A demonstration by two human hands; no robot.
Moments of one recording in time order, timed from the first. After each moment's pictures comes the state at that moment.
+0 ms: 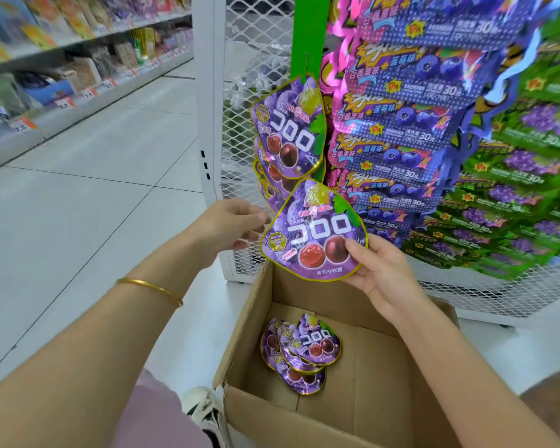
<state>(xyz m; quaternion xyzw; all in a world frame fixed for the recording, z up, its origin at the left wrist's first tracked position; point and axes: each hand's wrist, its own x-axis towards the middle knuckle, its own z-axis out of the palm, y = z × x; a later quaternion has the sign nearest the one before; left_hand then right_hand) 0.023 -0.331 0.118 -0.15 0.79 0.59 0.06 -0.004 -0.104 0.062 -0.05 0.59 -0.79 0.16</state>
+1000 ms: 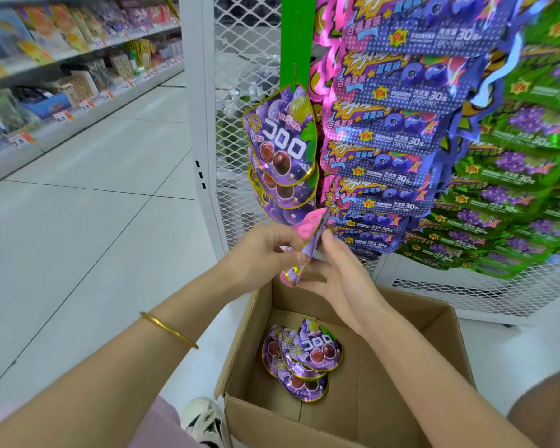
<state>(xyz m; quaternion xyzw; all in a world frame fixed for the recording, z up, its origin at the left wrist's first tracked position) 0.032 -0.287 0.103 0.05 0.83 0.56 0.03 0.012 -0.143 0.070 -0.10 0.55 -0.80 0.22</state>
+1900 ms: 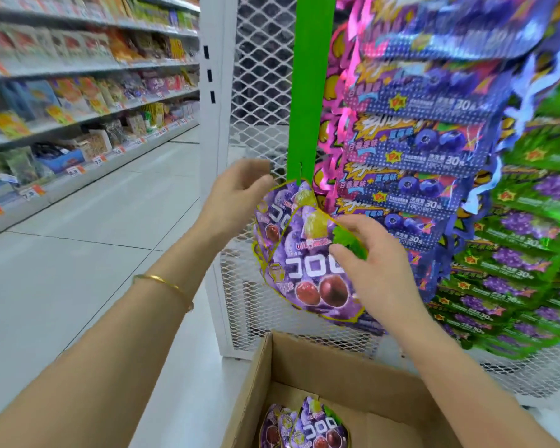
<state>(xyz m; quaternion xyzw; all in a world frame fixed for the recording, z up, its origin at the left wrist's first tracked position) -0.060 -0.337 0.224 0.02 0.79 0.57 -0.25 -0.041 -0.141 0.183 -0.24 0.82 -0.50 -0.14</state>
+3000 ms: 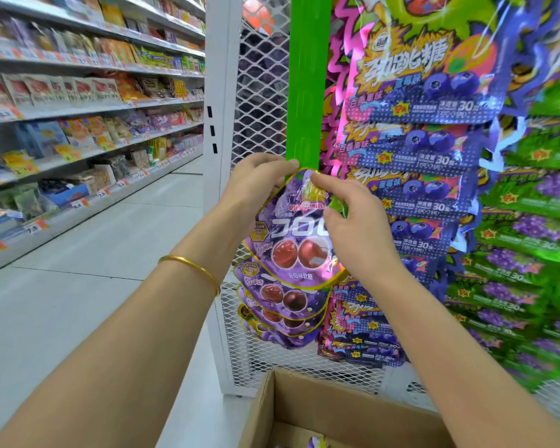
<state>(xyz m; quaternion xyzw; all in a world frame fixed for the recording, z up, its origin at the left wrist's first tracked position) -0.077 -0.312 0.298 -0.02 0.72 0.67 -0.19 -0.065 -0.171 0.266 -0.26 0.81 -0.47 -0.21</state>
